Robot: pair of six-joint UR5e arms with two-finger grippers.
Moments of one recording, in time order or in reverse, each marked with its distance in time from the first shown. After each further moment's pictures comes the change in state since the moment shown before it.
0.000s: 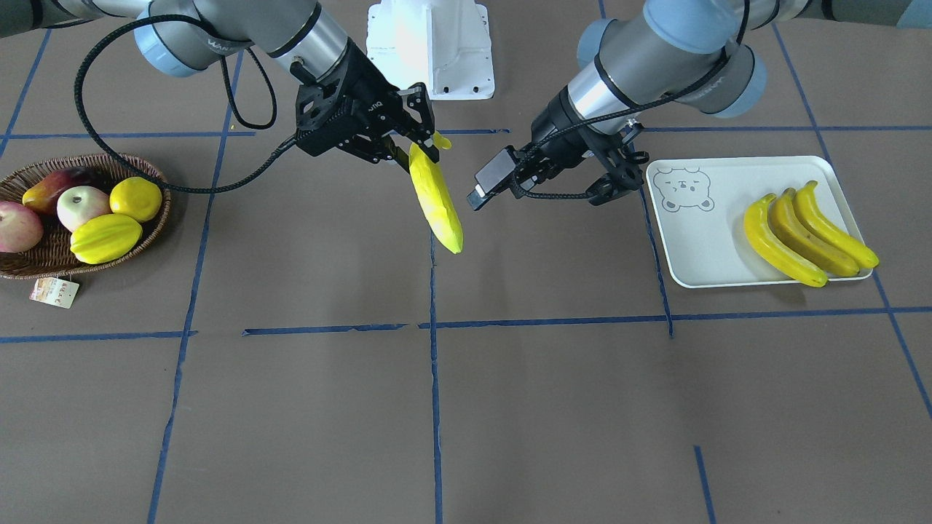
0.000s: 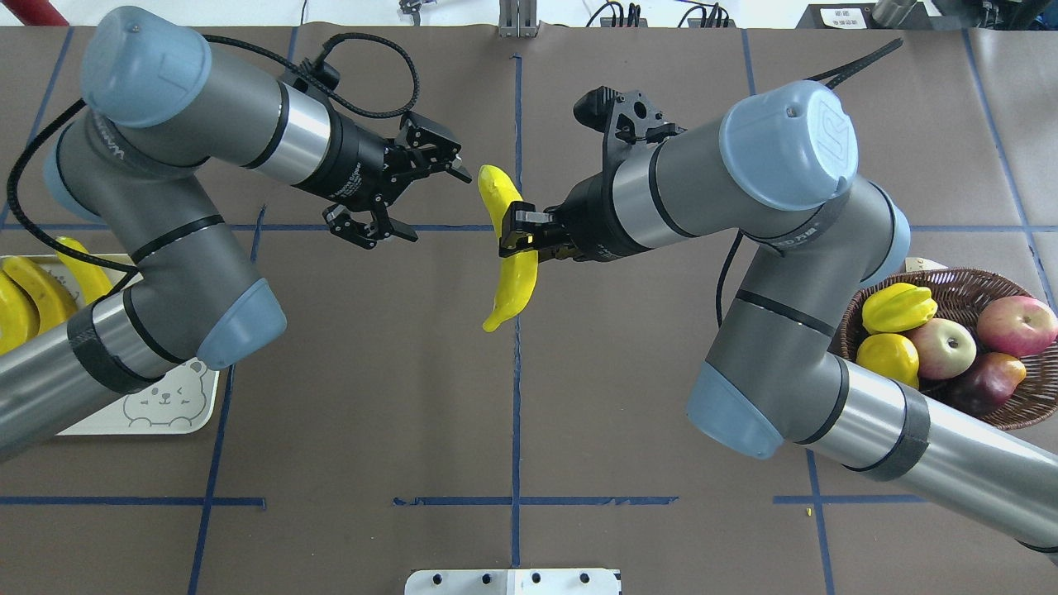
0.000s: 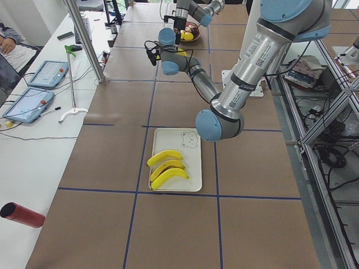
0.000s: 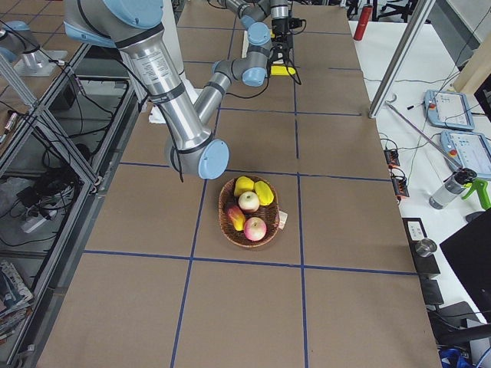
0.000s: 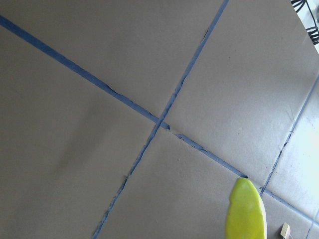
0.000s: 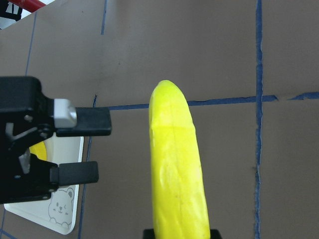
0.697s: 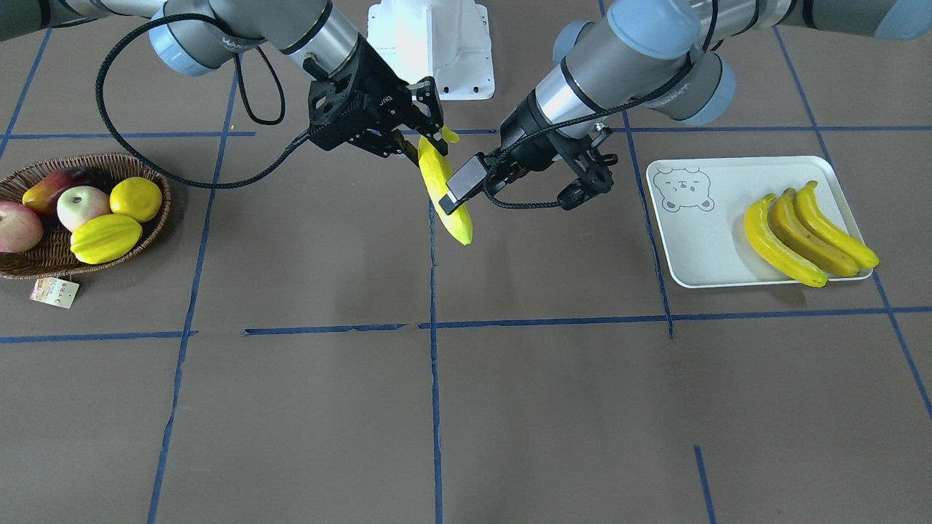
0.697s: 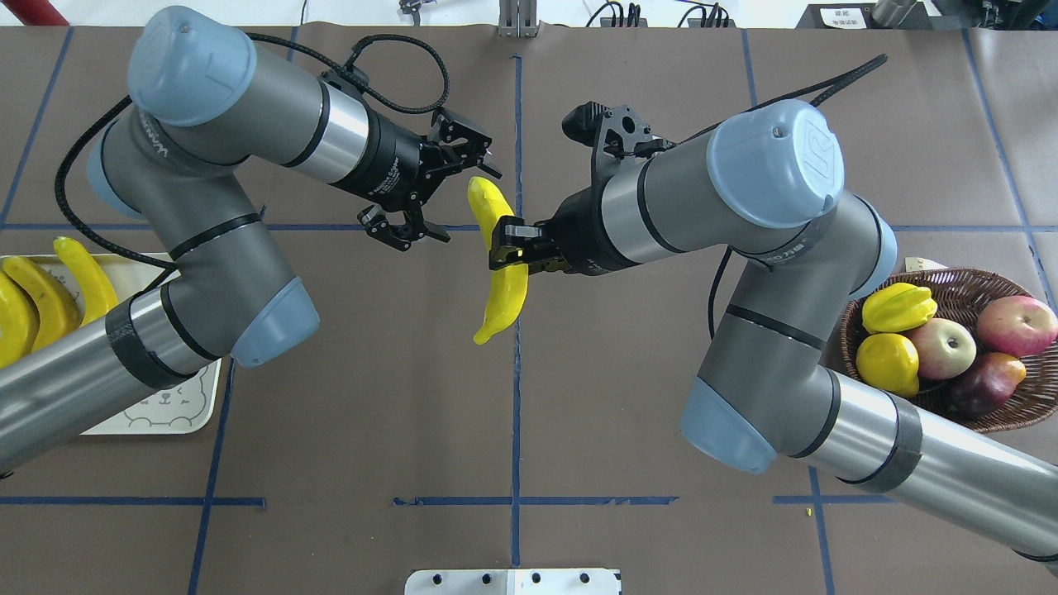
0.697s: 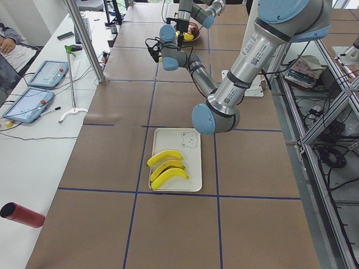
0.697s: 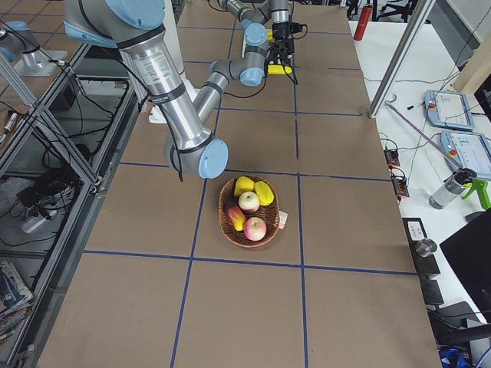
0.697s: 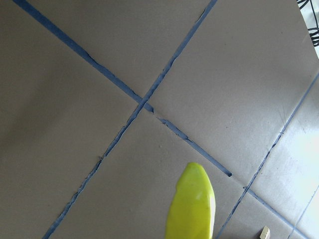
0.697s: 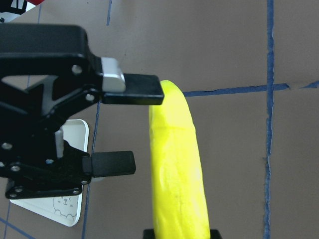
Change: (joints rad) left arm 0.021 -0.057 0.053 -0.016 0.010 -0.093; right arm -0.024 0.002 0.002 0.008 -0.008 0.004
